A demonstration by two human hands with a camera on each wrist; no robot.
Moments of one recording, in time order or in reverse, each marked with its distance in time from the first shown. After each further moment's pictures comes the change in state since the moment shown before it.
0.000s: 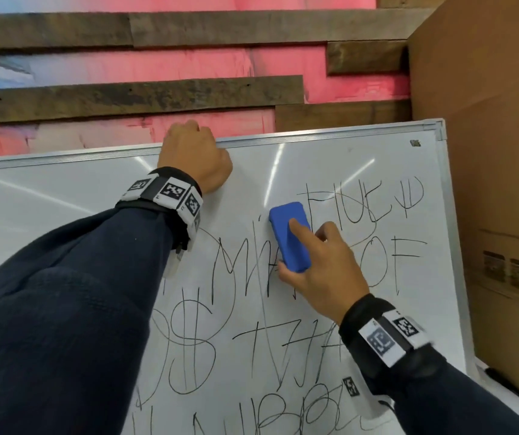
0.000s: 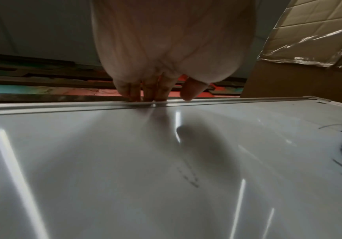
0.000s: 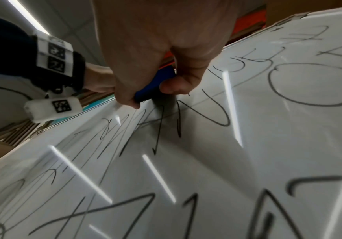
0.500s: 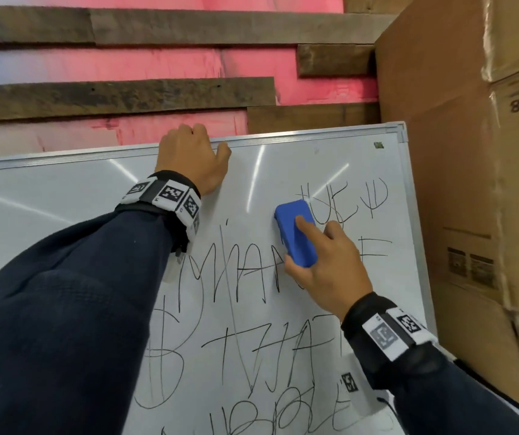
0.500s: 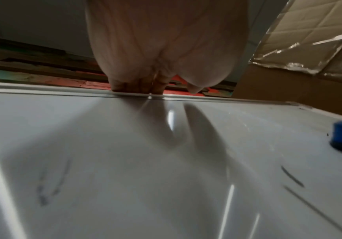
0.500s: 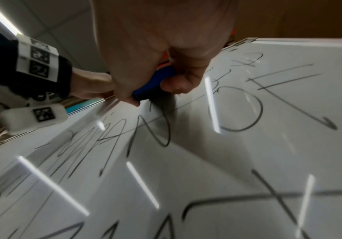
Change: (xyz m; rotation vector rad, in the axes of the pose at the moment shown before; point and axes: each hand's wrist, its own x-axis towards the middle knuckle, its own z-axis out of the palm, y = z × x) left_hand 0.013 0.047 0.024 -0.077 0.048 -0.006; right_hand -0.002 0.047 -0.023 0.002 0.109 0.068
